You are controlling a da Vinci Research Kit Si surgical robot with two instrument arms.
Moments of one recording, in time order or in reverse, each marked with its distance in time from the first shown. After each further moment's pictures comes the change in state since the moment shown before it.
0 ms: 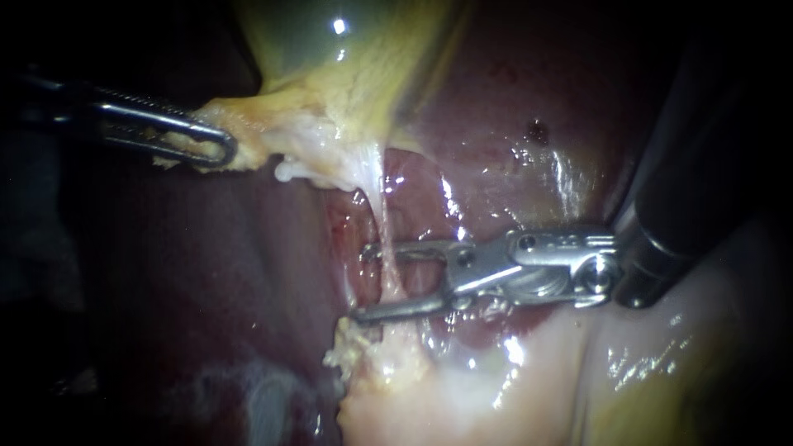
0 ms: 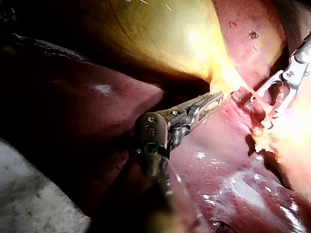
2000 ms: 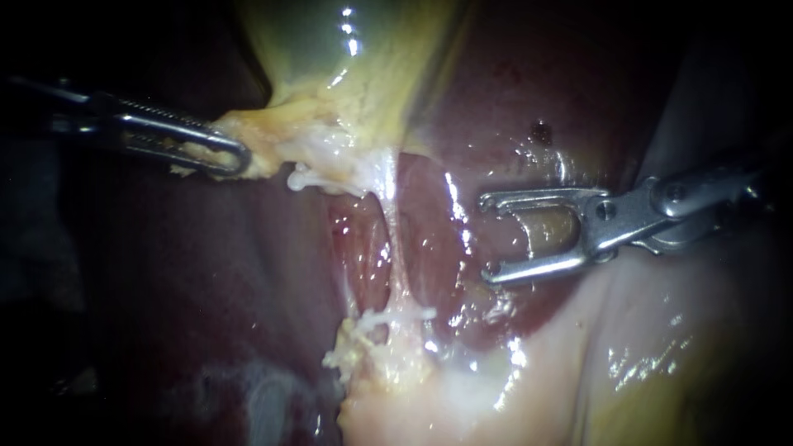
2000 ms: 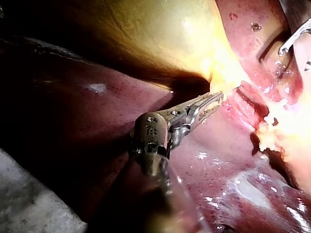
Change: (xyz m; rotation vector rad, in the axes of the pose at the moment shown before) right arm 0.004 0.001 -0.012 0.026 0.007 -0.079; left arm -0.002 -0.003 0.004 -0.002 -0.018 0.013
